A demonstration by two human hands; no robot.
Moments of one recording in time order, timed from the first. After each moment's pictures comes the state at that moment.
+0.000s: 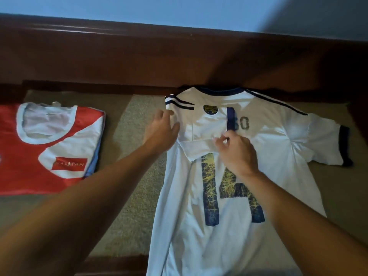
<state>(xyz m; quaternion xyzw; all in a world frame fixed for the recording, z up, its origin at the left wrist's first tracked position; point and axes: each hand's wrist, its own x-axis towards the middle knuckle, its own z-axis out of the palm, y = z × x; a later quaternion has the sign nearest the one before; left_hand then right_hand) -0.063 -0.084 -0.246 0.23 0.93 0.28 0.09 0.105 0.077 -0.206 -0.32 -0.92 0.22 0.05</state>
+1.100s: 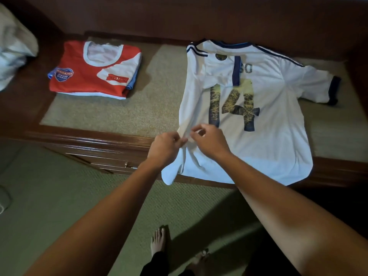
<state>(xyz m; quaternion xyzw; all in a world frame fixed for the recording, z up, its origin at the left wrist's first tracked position) 0.238 -0.249 -0.202 0.13 0.92 0.31 0.21 0.287 -0.095 -0.198 -0.23 -0.88 0.42 -0.04</state>
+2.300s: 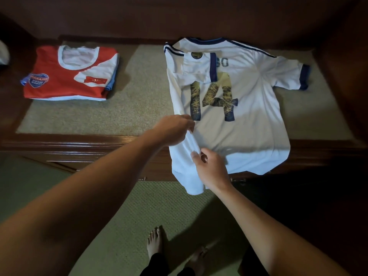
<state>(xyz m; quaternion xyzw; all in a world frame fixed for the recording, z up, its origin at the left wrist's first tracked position) 0.216 -0.186 -0.196 0.53 0.84 0.06 0.08 0.396 -0.111 -0.216 -0.31 -0.83 0.45 0.03</state>
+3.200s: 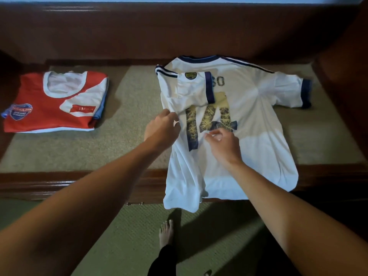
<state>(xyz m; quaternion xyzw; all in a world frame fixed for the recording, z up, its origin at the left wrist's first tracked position) 0.145 -0.142 -0.199 0.31 0.93 0.21 0.03 0.283 0.002 -0.208 -0.40 -0.79 0.45 0.07</state>
